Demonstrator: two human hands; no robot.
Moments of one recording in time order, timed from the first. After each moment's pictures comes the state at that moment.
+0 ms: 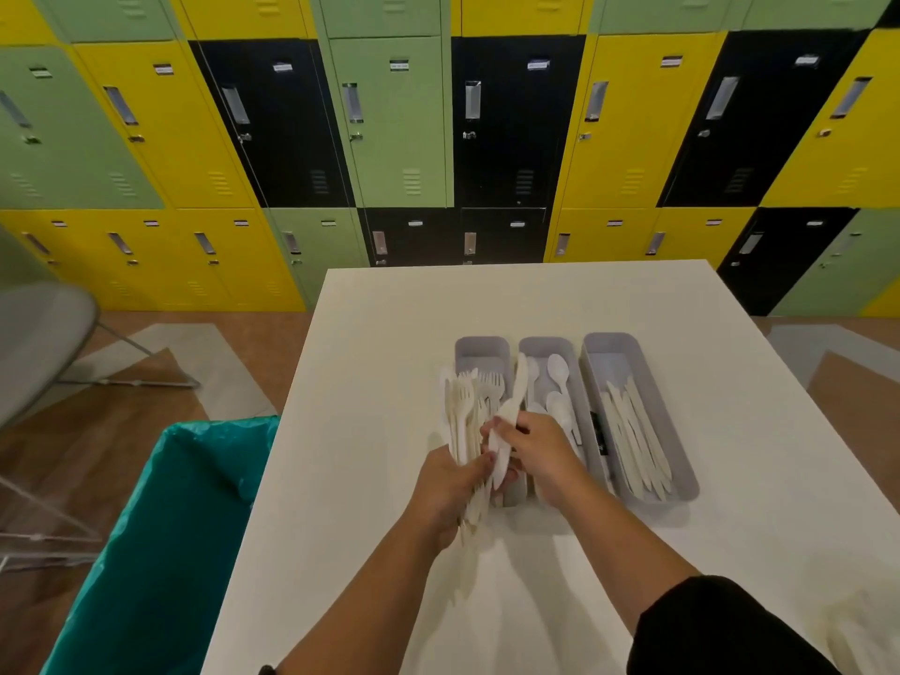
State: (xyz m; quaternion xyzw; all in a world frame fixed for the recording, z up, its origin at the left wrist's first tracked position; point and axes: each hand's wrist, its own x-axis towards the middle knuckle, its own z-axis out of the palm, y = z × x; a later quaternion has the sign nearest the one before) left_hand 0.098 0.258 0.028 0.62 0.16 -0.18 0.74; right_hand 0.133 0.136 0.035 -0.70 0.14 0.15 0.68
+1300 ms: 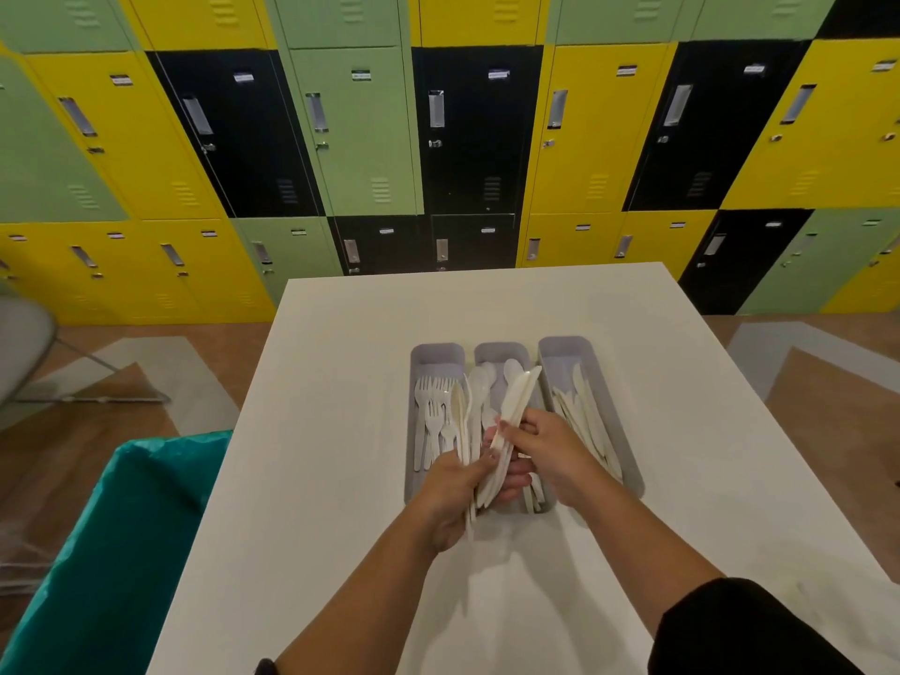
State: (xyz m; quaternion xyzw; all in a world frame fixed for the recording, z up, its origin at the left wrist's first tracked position) left_hand 0.103 0.197 0.041 0.53 0.12 -0.28 0.79; right_hand 0.132 0.064 0.043 -0.71 0.11 0.15 0.68
